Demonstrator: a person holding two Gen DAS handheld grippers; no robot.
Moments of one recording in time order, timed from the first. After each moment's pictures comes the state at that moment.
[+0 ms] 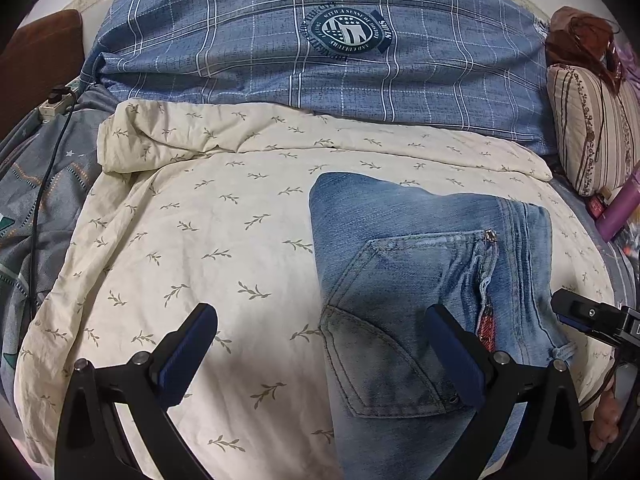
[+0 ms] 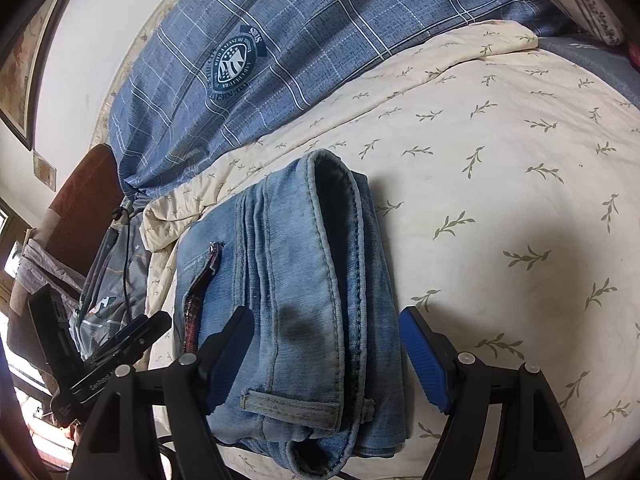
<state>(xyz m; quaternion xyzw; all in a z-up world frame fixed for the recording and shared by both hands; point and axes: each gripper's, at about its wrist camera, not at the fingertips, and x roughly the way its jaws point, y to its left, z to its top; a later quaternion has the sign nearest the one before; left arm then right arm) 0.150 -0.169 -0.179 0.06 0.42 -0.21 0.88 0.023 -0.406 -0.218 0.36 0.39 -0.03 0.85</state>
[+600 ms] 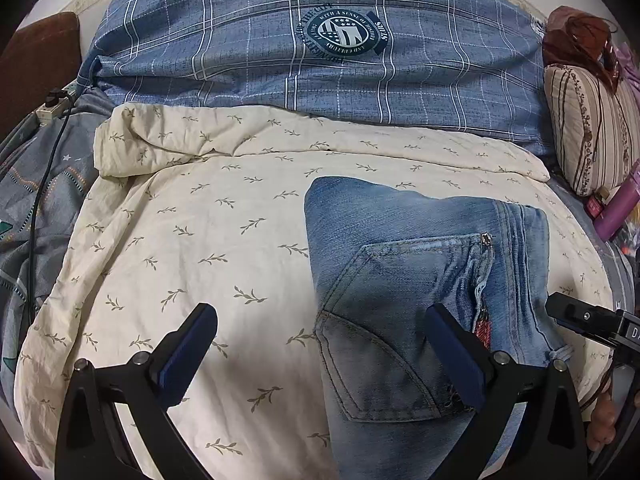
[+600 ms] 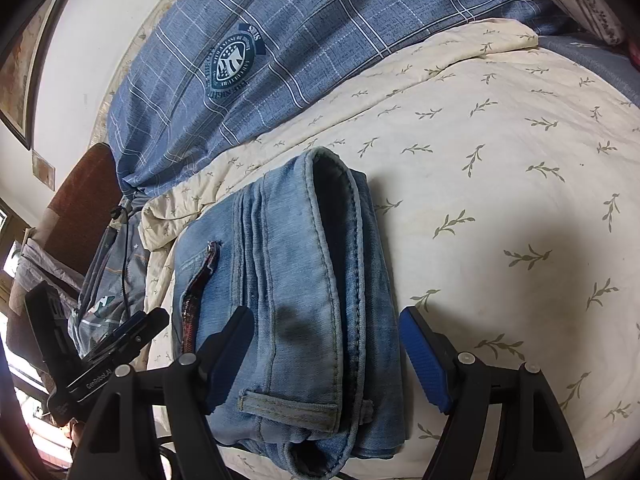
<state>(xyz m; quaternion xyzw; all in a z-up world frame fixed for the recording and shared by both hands) 0.151 -0.171 -0.176 0.06 0.42 -0.22 0.88 0.024 -0.406 -0.220 0.36 0.39 -0.03 0.85</state>
